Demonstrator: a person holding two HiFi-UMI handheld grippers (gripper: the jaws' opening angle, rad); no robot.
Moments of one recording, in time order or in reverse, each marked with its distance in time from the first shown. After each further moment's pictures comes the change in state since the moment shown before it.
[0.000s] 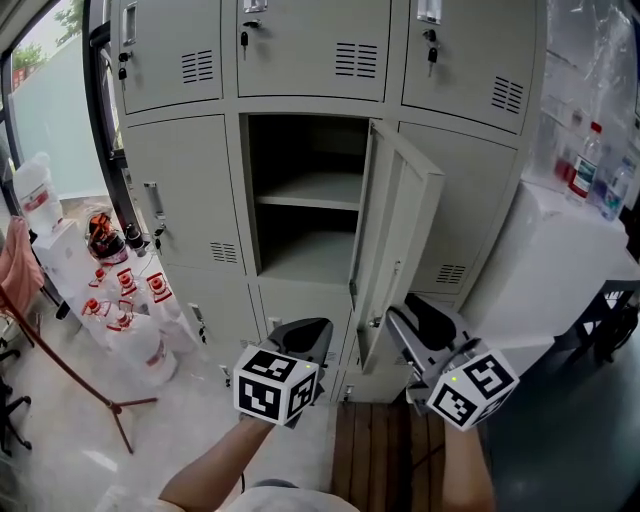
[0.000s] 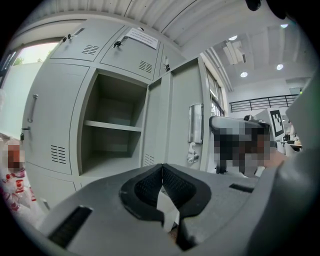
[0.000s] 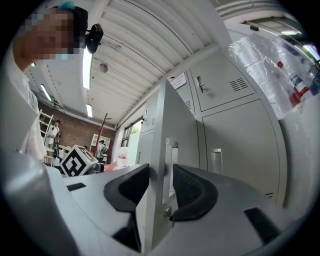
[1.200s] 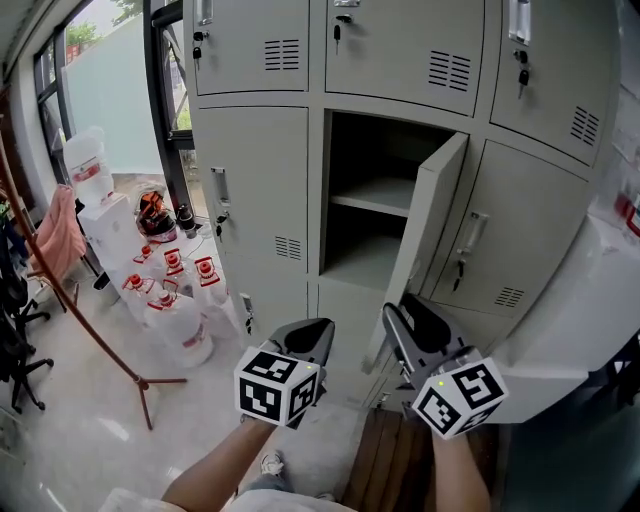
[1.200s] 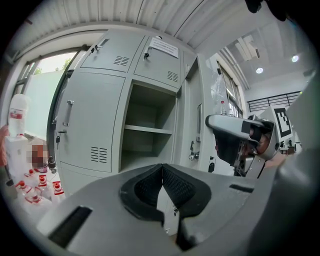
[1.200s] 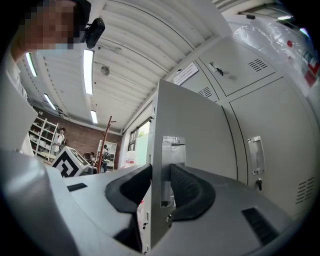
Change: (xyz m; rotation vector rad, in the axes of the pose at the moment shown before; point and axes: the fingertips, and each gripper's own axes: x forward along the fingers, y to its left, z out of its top) left arm -0.064 0.090 -0.006 -0.049 -0.017 0.196; right arm 0.092 0.068 -0.008 0.051 -0.034 0.085
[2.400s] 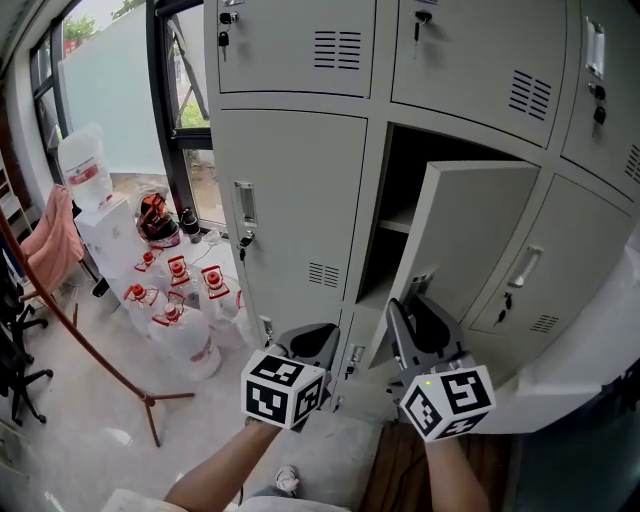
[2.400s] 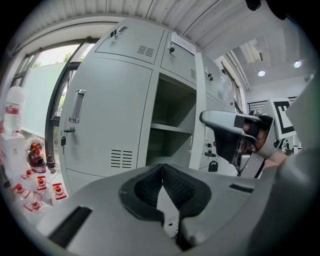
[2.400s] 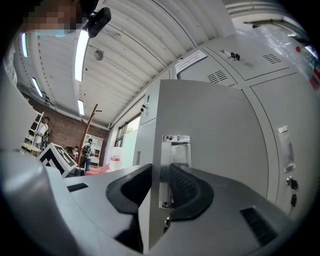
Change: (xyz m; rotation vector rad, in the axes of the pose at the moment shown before) left arm 0.023 0.123 0.006 -0.027 0.023 -0.024; right arm 0.133 0.011 -0.023 -0.044 0.017 -0.151
